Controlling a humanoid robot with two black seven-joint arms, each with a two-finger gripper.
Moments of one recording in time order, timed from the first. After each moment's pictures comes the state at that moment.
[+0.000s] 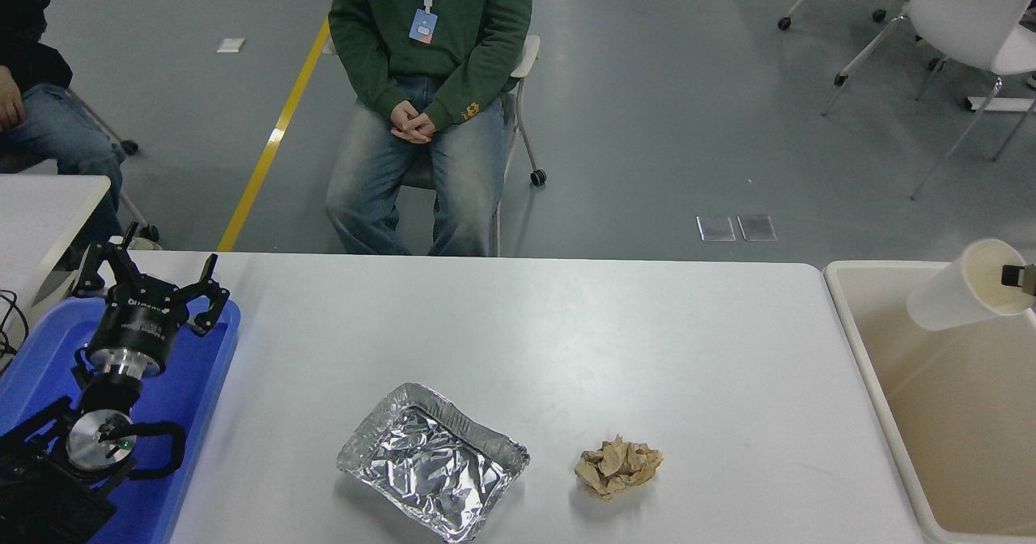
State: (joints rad) left arm -0.46 0.46 -0.84 -0.52 -0.19 -0.62 -0.51; right arm 1.12 -1.23 -0.23 1.03 -1.26 0.11 0.40
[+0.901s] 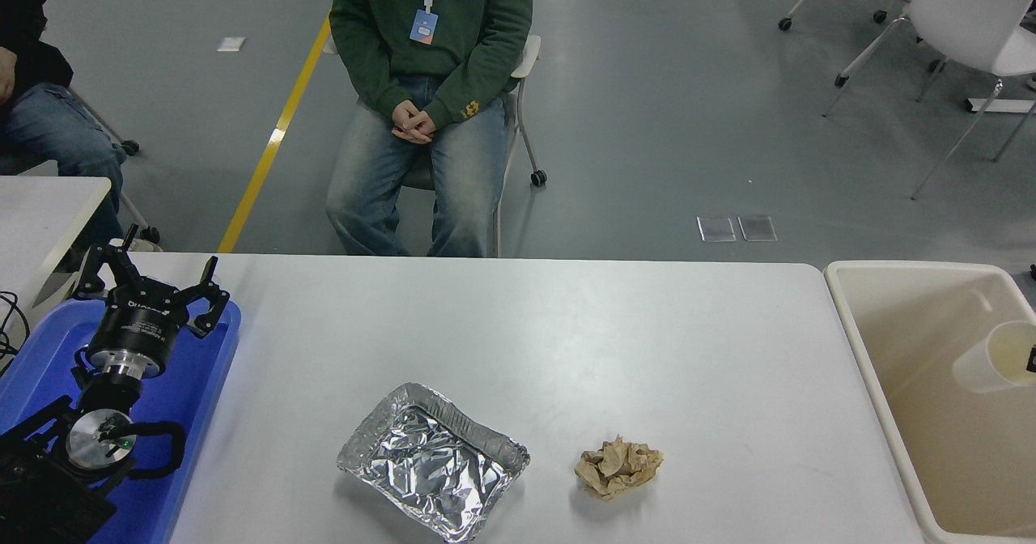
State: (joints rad) left arm -0.46 0.46 -0.84 -0.52 -0.19 -0.62 -0.51; right arm 0.76 -0.72 -0.24 0.25 -1.03 -0.02 0.45
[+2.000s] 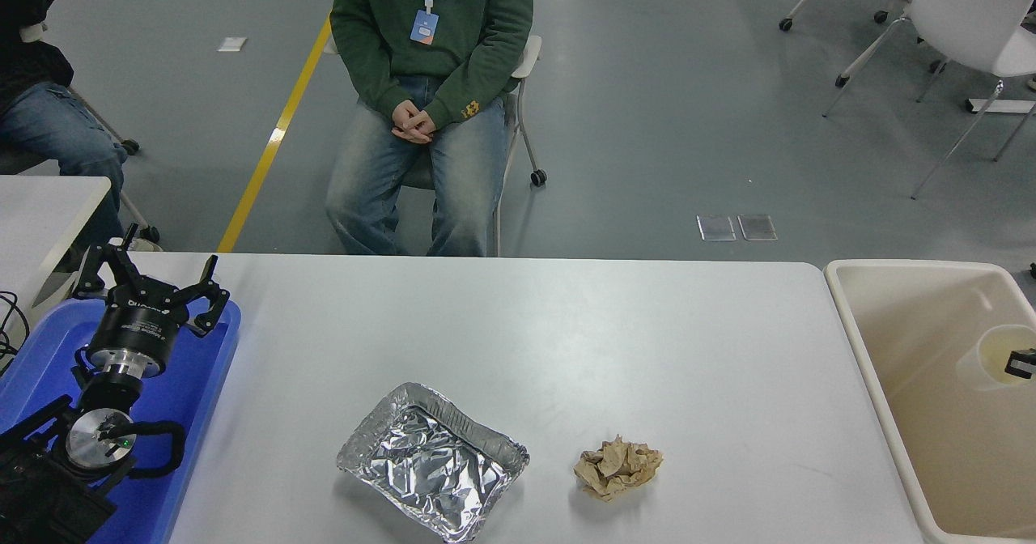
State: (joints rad) left arm -0.46 0.46 -0.84 -0.52 -0.19 -0.62 -0.51; right arm 0.69 -0.52 -0.25 -0.04 -0.91 -0.03 0.40
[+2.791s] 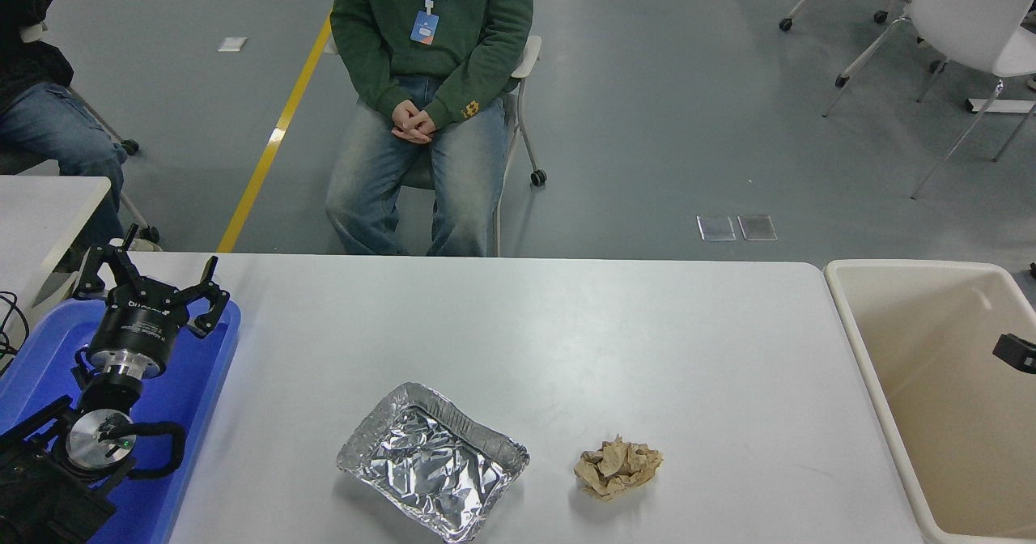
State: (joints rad) left arm -0.46 0.46 -0.83 -0.52 -0.19 -0.62 -0.51; right arm 0.69 -0.51 -0.23 -0.05 -0.81 -0.06 0.38
